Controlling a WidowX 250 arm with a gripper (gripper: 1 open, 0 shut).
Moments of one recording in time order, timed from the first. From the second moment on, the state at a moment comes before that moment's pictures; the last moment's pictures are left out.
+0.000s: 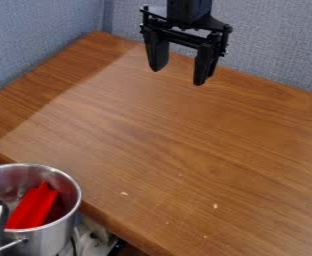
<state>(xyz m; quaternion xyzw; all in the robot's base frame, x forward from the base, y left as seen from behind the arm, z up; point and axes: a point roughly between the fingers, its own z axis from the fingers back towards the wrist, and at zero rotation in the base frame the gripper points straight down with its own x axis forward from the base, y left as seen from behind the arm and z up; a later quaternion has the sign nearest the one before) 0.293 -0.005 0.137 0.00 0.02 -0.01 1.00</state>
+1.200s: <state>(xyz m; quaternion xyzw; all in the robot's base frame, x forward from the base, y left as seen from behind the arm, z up) 0.158 0.048 0.115 0.05 0.06 -0.04 1.00</state>
